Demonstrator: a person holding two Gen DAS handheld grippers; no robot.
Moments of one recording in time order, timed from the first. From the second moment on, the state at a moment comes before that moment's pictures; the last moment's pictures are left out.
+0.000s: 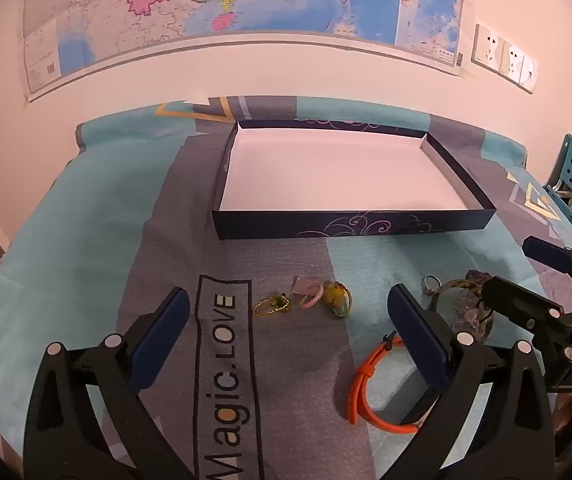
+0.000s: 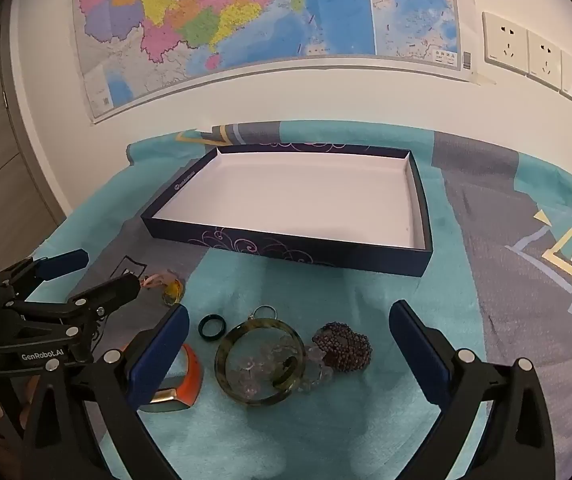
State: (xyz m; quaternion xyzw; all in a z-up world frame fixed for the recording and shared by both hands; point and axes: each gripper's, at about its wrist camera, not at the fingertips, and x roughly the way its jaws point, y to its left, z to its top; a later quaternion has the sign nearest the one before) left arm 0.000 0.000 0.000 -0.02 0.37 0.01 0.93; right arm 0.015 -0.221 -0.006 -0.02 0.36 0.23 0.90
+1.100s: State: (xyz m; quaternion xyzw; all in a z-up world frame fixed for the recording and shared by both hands) left arm -0.002 -0.005 -0.001 -0.01 0.37 0.01 0.93; right arm 0.013 -0.221 -0.012 -0.01 0.37 0.23 0.90
